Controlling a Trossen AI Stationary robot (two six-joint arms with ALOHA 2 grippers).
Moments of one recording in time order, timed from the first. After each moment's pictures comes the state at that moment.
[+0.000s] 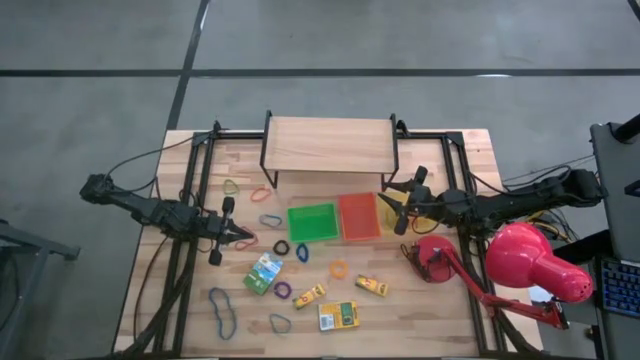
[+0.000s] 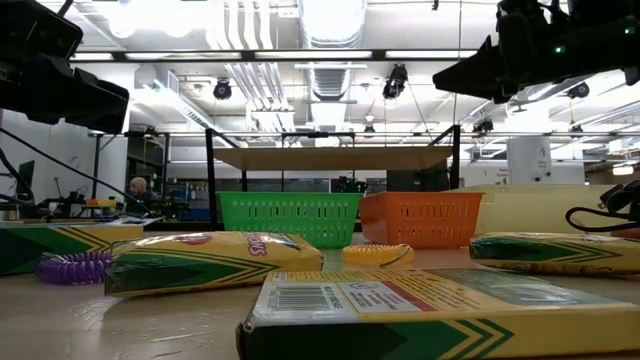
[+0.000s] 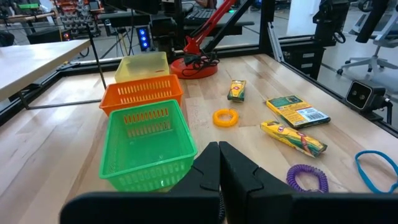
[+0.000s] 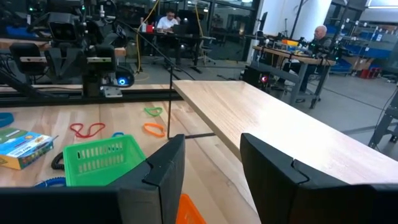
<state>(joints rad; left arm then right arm) -0.36 0.17 0.05 -0.10 -0.22 0.03 0.10 0.89 0.24 0.61 0.52 -0.07</state>
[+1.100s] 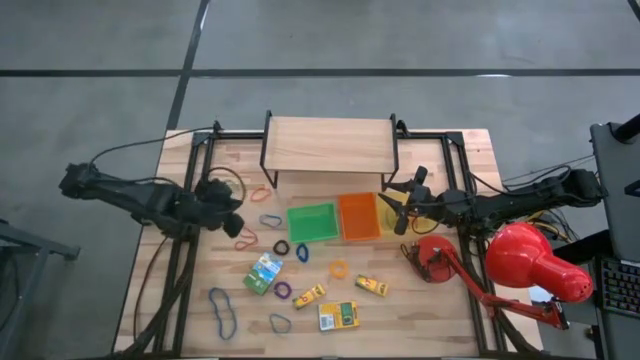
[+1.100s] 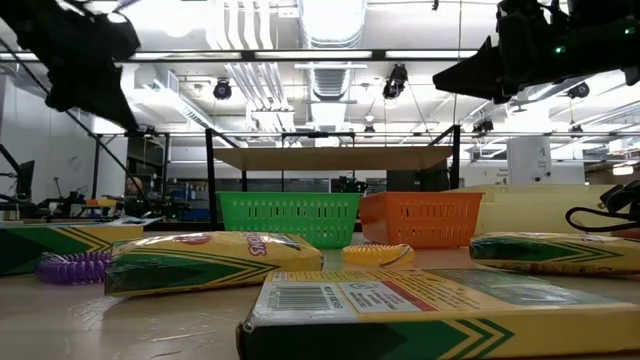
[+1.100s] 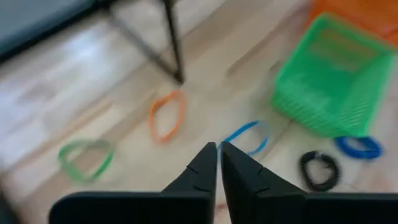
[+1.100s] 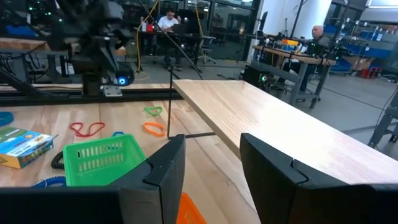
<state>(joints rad) -0.24 0.80 0.67 -0.96 -0.57 -0.90 0.10 0.89 0.24 0.61 0.52 -0.07</state>
